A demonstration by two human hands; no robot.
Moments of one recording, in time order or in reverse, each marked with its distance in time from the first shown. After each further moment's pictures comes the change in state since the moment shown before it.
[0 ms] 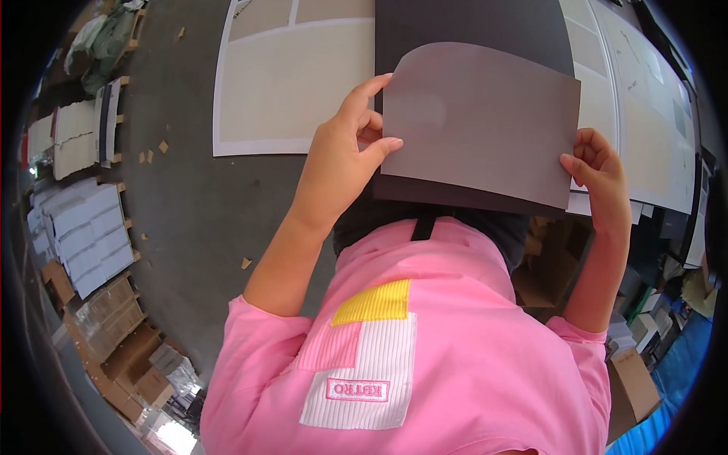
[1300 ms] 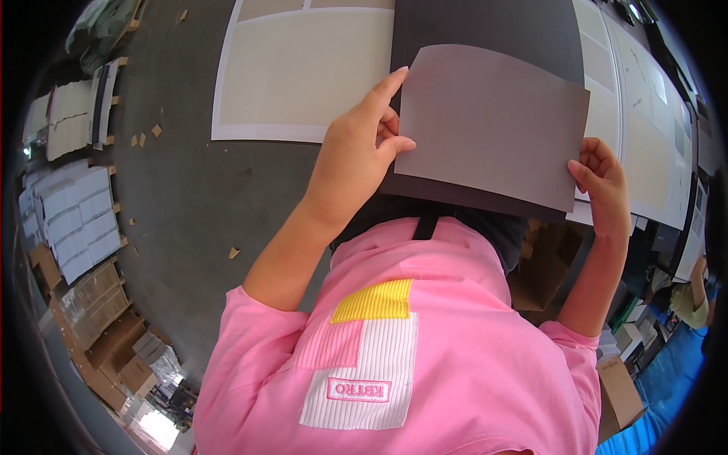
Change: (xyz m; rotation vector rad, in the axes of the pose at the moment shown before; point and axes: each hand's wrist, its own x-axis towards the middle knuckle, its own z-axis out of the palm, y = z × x) left_hand -0.004 -0.009 0.006 0.088 0.075 0.044; right_hand 0.007 0.007 -0.002 0.004 0.017 -0.019
